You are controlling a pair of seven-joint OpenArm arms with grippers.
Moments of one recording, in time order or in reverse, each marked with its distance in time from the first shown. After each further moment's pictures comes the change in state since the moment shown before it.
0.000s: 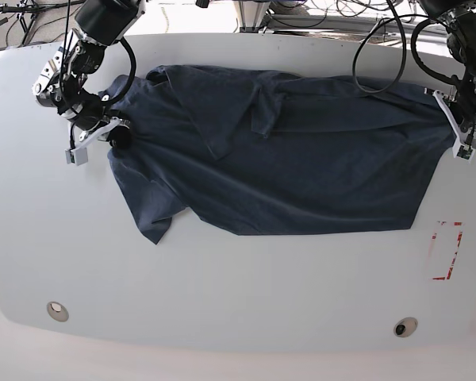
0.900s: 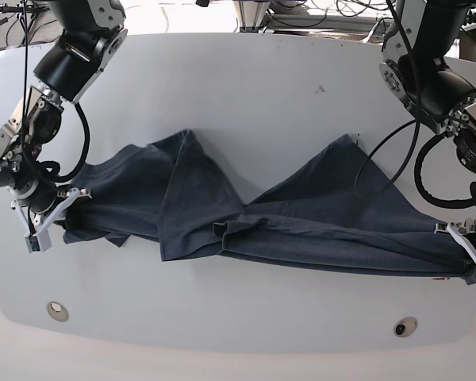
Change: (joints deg) left arm -40.8 4.1 5.7 0.9 0.5 0.0 3.9; right arm 19.2 12.5 -9.4 8.4 -6.1 -0.1 -6.7
